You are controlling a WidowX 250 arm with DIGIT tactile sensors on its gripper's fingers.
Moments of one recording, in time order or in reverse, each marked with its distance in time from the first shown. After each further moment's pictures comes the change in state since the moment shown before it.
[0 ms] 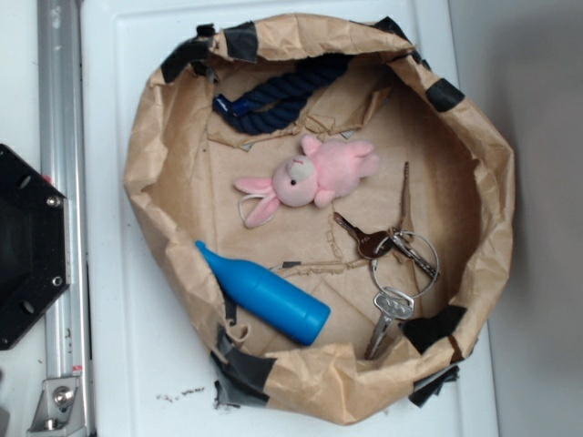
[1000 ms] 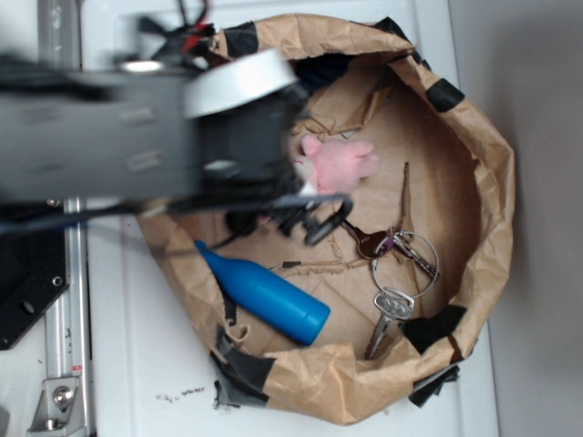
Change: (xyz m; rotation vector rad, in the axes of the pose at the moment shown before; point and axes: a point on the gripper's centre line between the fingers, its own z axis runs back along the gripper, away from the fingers) arm 0.102 0.048 -0.152 0.224 -0.105 0.536
